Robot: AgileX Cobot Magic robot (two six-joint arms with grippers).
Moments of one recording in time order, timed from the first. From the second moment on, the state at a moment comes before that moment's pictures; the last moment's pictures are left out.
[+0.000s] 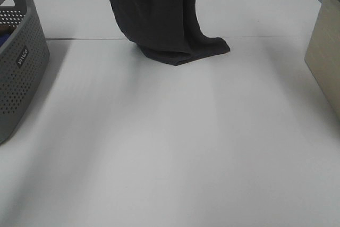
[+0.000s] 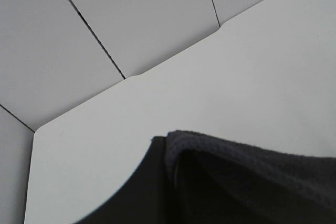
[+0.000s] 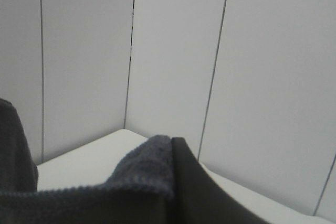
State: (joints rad) left arm -0.38 2.29 -2.81 0.24 0.95 0.18; right arm 0.31 1.99 -2.00 -1.73 -0.38 1.61
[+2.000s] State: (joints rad) left arm -0.38 2.26 -2.81 0.07 1.22 0.35; right arm 0.40 1.64 -1.78 0.03 0.82 -0.31
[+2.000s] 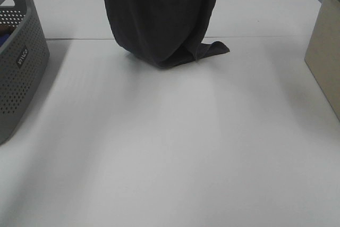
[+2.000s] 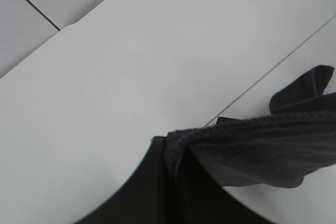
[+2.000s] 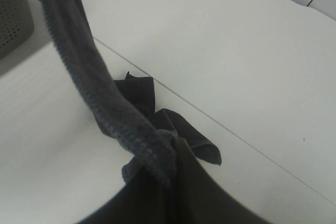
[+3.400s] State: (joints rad) left arm -0.45 1.66 -1.91 -0.01 1.22 0.30; right arm 0.40 1.54 -1.92 0.04 1.21 -0.37
